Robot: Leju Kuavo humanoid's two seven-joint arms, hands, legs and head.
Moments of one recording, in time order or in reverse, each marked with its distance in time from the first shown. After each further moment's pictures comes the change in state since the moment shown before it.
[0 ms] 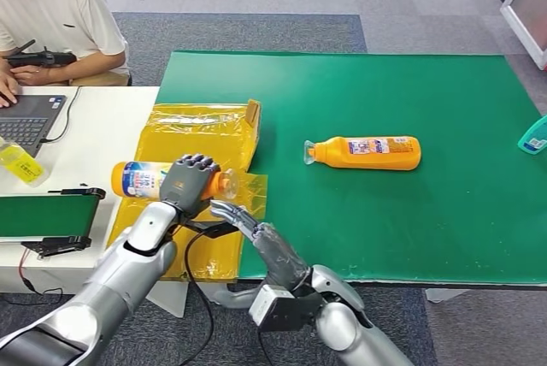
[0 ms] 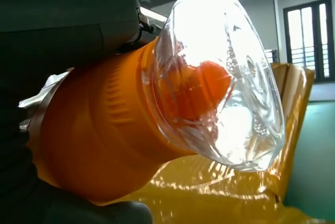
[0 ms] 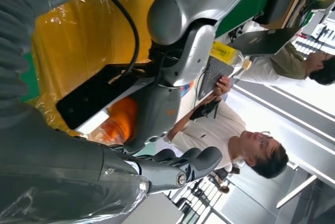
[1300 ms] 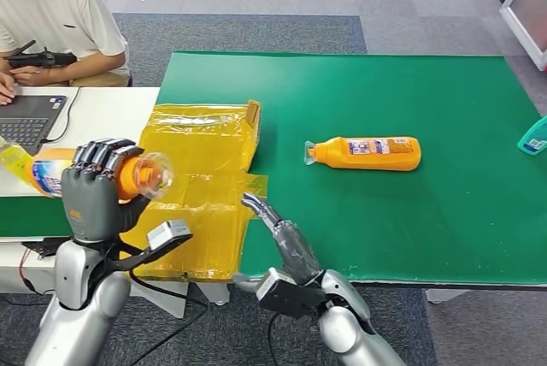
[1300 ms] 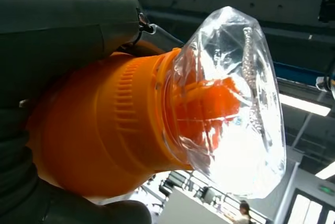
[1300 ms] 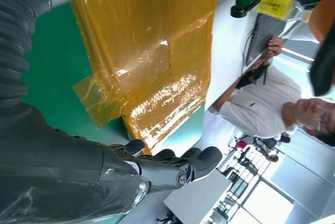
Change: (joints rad) left arm 0.406 0.089 0.182 -0.910 0.217 0.220 -0.144; right arm 0.053 0.027 -0.100 0.061 0.070 -0.118 0.060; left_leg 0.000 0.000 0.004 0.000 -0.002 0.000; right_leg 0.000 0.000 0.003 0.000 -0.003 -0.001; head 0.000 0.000
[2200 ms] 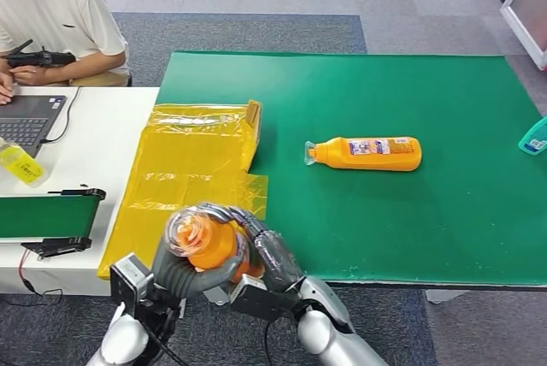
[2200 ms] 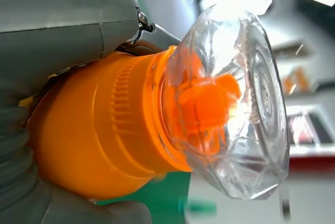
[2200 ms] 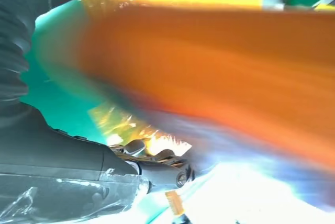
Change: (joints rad) left arm 0.165 -0.030 -0.276 -0.069 1.143 -0.581 -0.230; right arm -0.053 0.064 0.048 0.260 0.077 -0.128 -0.015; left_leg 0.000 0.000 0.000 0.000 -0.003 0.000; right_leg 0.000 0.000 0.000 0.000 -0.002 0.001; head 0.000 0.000
